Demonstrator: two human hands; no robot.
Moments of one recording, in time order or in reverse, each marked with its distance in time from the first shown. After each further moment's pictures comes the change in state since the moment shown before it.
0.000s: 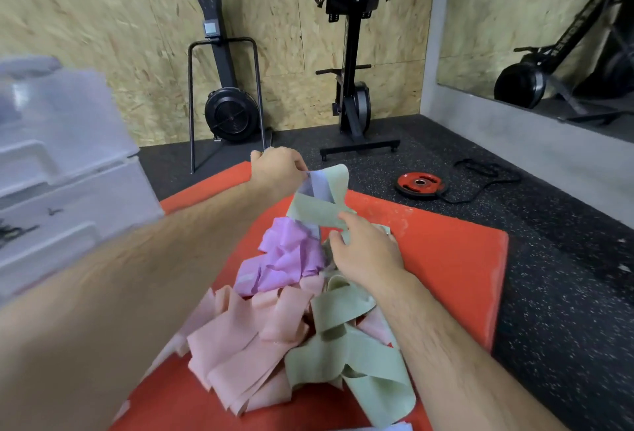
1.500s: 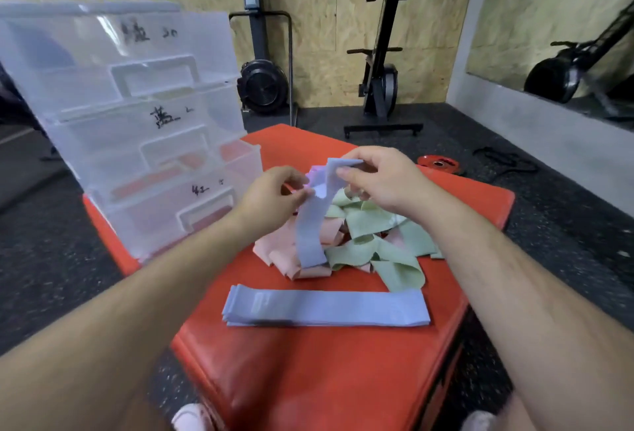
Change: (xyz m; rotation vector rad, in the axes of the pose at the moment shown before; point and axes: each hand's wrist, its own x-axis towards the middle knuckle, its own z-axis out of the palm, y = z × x) left_hand -0.261 -0.036 -0.069 -0.541 -0.009 -0.071; right_hand -0.111 -0.061 -0.056 0.457 -0.158 -0.355
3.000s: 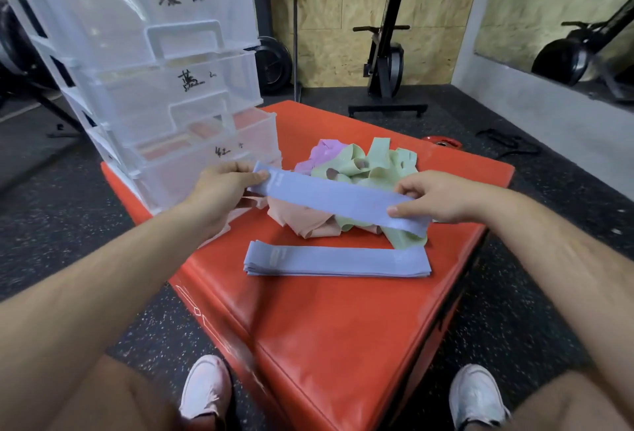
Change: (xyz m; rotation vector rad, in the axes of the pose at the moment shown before) left_hand -0.066 -0.041 -0.055 -0.595 0.052 -0.454; right_hand -0.062 0.046 -0.030 -0.387 -0.374 0.225
